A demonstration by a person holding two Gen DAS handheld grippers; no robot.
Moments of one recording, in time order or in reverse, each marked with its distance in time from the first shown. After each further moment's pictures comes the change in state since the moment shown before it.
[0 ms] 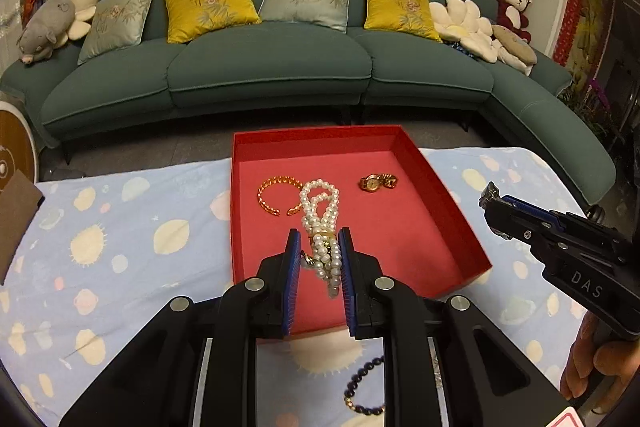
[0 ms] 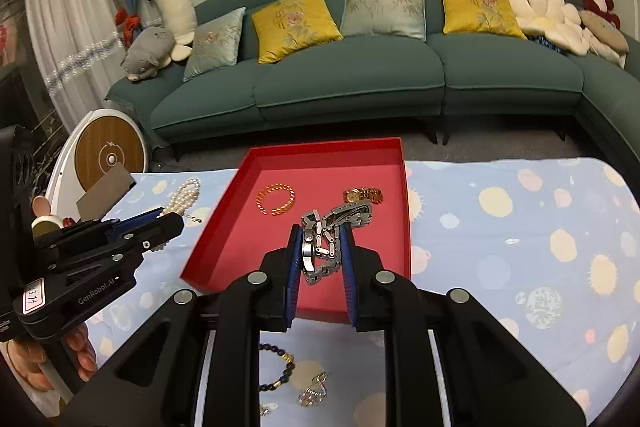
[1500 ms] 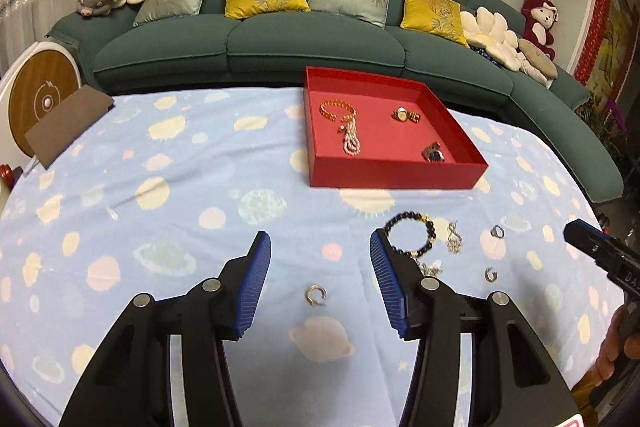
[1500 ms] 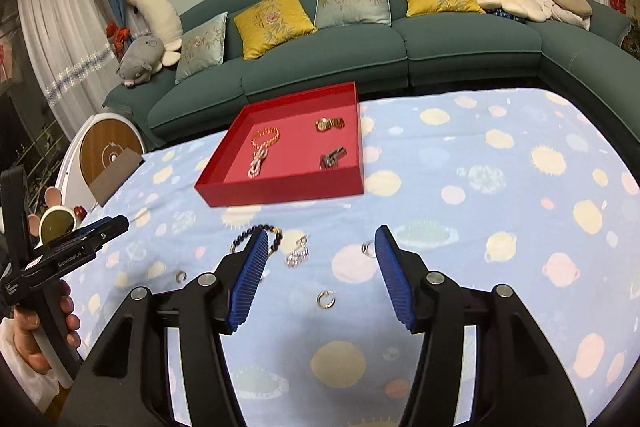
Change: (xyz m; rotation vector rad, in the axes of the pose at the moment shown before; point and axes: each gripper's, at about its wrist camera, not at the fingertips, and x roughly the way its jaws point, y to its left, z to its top) left arm -0.113 0.024 -0.136 -0.118 -0.012 0.063; right arm -0.117 -0.015 -0.119 0.066 -0.006 -0.030
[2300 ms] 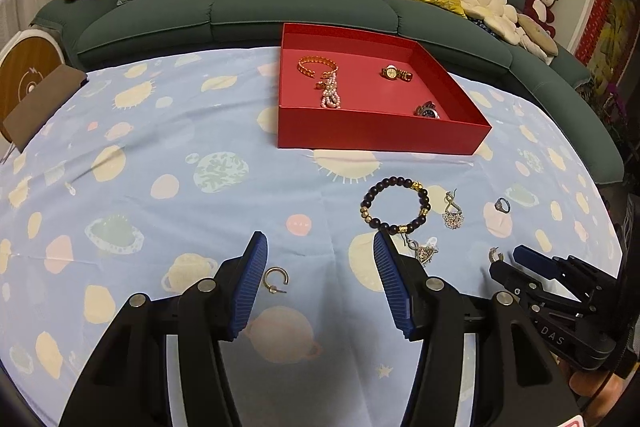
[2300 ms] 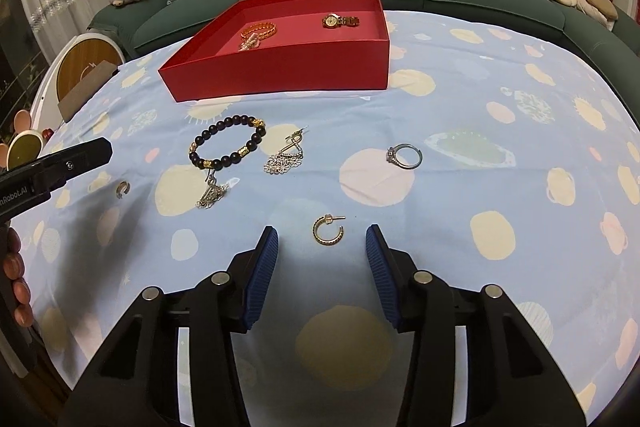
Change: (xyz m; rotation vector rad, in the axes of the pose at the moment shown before) left arm 0.041 -0.023 -0.017 0.012 0.088 -0.003; right arm 0.079 0.012 -0.058 -0.117 0.202 -0.069
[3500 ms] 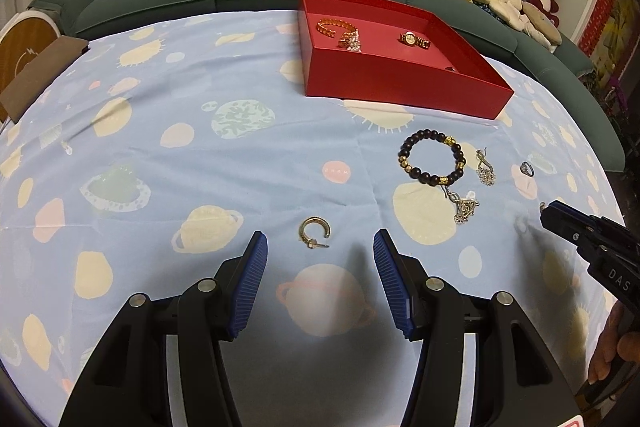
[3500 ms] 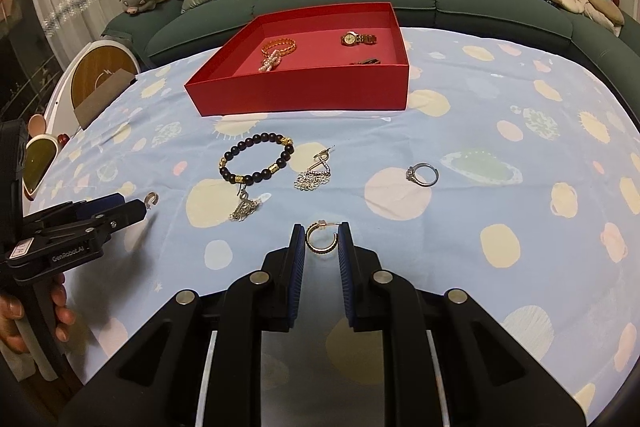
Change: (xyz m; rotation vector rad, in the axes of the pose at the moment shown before) left arm 0.020 0.028 -0.029 -0.009 0.065 -0.020; right arm -0.016 0.013 0.008 -0.009 -0.032 0.046
